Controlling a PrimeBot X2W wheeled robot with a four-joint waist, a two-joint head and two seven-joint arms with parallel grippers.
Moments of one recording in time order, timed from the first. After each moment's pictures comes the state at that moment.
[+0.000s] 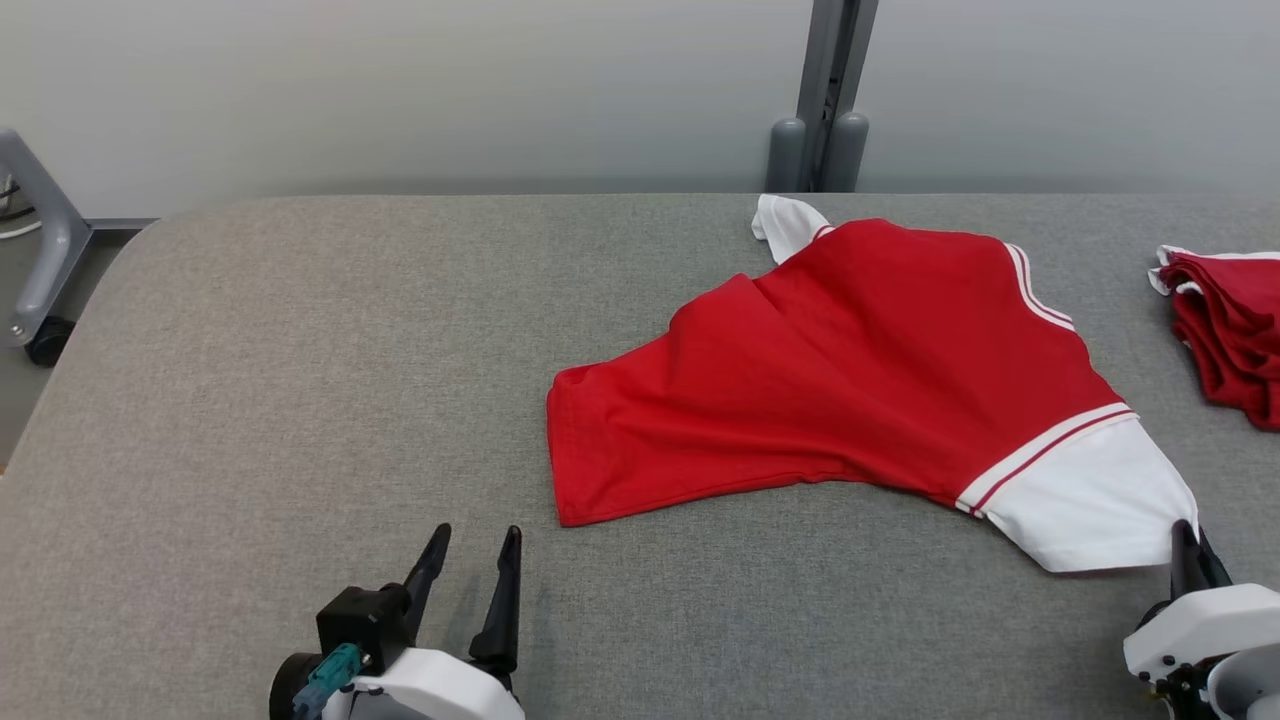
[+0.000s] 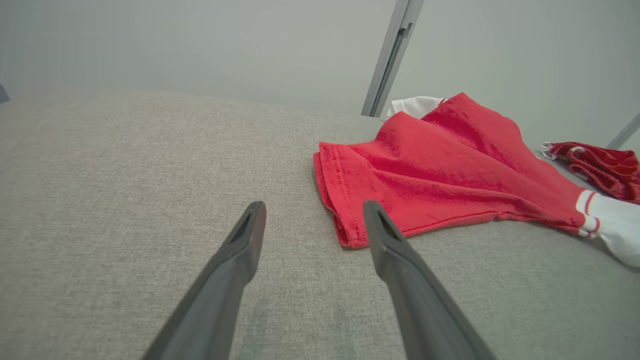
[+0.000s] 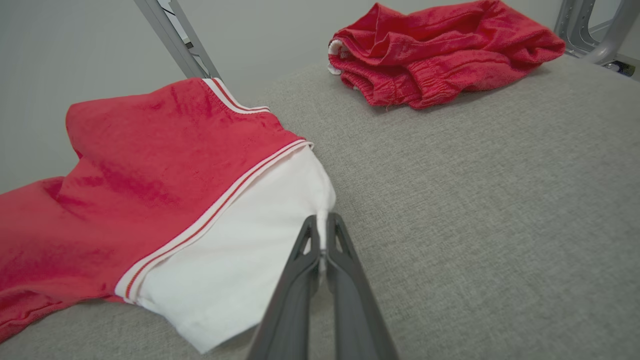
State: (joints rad) left arm -0.09 0.05 -0.29 0.41 -0.36 0.02 -0.26; right arm -0.26 -0.07 -0.31 0.70 0.29 0.13 -0.11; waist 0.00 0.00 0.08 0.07
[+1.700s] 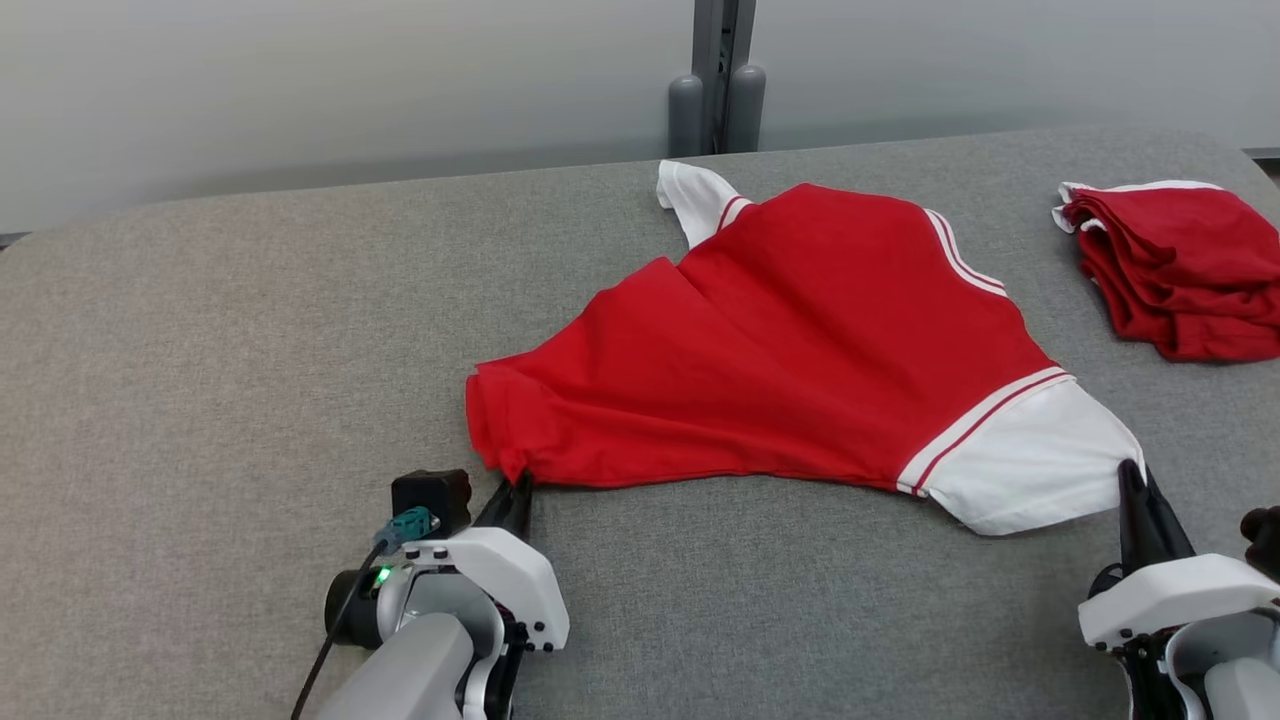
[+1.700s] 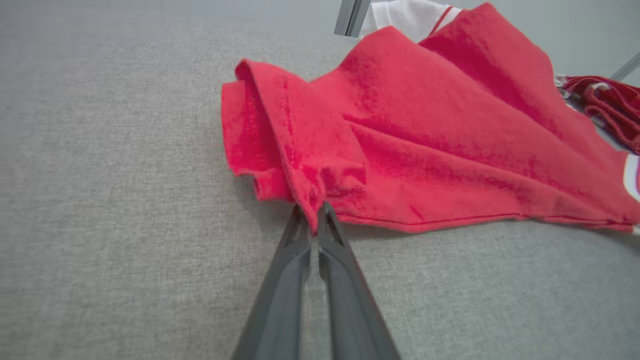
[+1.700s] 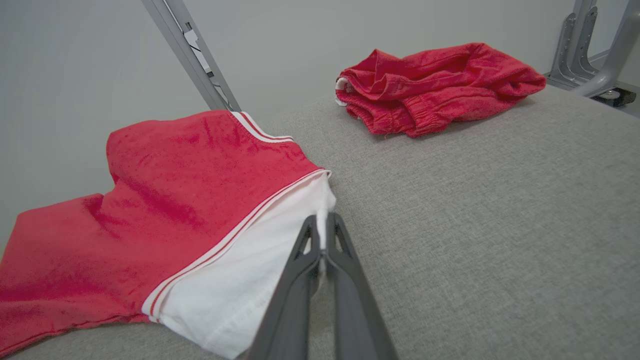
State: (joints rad) left arm -0.50 0.05 -0.74 0.87 -0.84 0.16 -0.24; right arm -0.22 -0.08 -0.13 0.54 0.40 0.13 -0.17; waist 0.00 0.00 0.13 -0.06
